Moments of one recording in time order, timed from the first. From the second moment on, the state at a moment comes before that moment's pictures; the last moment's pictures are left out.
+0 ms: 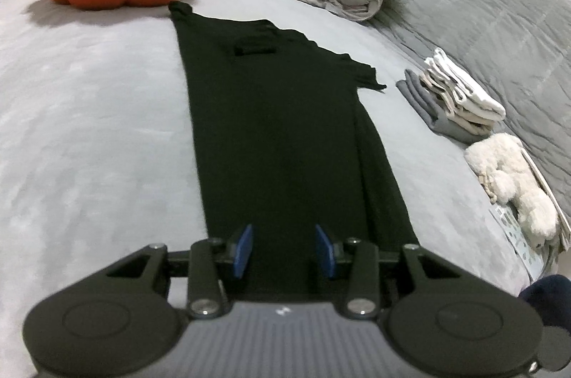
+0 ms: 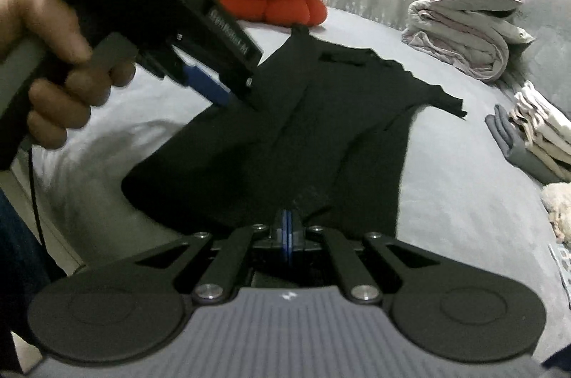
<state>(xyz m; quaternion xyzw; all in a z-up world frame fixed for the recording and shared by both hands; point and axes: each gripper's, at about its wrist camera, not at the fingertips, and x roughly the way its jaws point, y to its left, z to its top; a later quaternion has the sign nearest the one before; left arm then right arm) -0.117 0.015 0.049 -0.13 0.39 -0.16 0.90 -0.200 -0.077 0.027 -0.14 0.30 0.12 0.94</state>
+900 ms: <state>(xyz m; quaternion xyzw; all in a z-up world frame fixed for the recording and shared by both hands) -0.091 -0.064 0.046 -0.10 0.45 -0.29 0.84 -0.201 -0.086 0.027 -0.13 0.28 0.13 0.94</state>
